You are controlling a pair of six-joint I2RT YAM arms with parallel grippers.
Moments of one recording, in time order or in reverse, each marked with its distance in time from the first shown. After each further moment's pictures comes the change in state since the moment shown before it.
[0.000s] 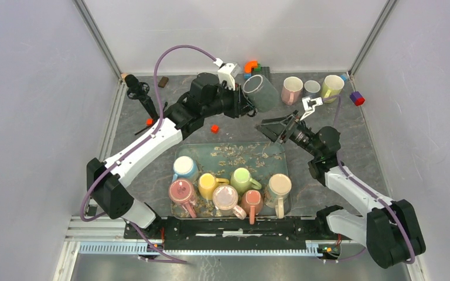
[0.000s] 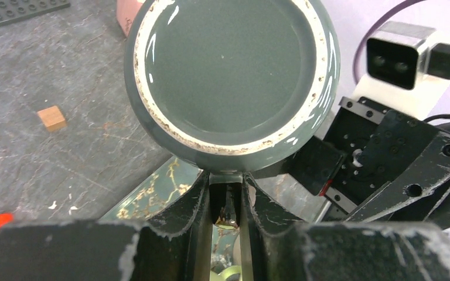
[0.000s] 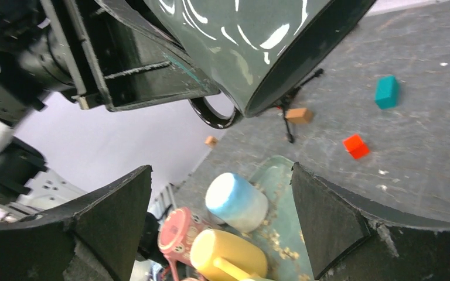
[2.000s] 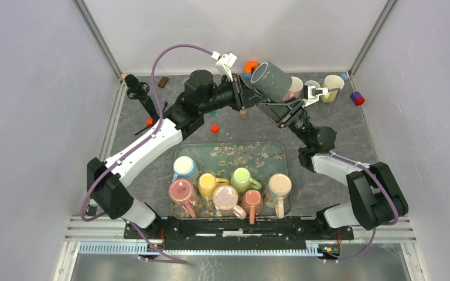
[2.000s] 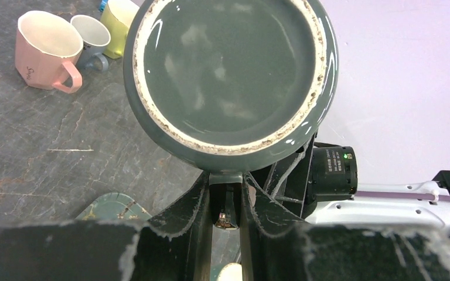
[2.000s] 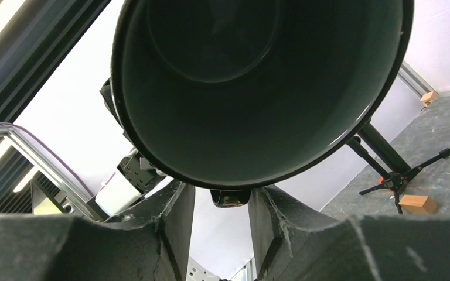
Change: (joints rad) left arm 0.003 -0.002 -0.021 0.286 0.160 -0.255; right arm 0.023 0.323 0.081 0.710 0.086 0.499
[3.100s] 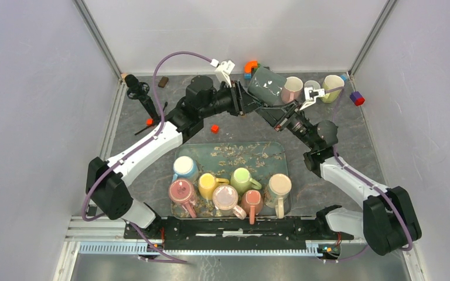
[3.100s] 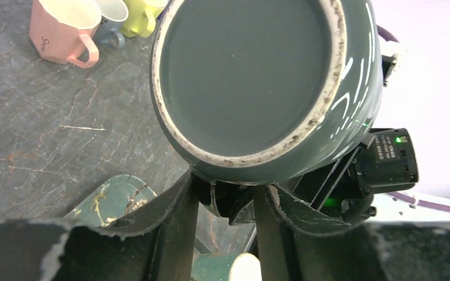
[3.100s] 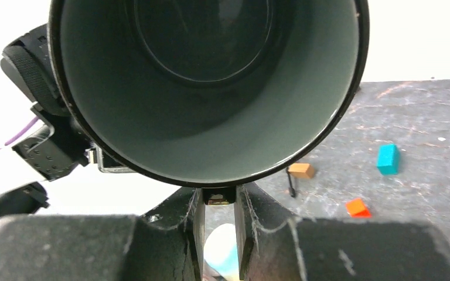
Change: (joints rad) left arm 0.015 -0.014 -0.093 0.032 -0.003 -0.021; right arm 0.010 -0.199 0.014 -0.484 0.016 -0.438
